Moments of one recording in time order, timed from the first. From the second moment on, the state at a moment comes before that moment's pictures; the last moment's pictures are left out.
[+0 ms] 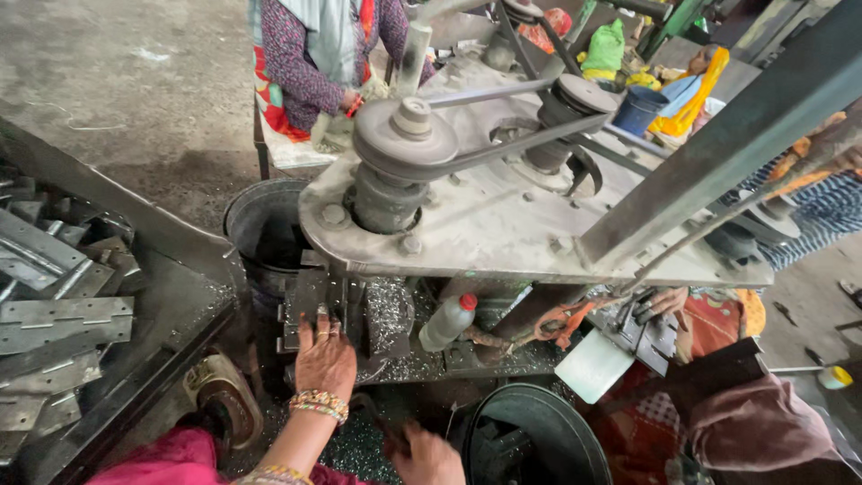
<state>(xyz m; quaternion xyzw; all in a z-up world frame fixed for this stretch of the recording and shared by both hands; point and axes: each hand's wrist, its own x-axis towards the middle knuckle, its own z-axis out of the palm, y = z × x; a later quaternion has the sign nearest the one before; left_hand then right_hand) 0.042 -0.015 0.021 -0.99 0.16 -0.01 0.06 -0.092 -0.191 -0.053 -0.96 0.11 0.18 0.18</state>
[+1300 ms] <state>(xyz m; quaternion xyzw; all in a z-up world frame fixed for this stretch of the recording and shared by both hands) 0.048 0.001 0.024 -0.98 0.20 -0.07 0.02 -0.090 -0.215 -0.130 -0.95 0.12 0.20 0.20</state>
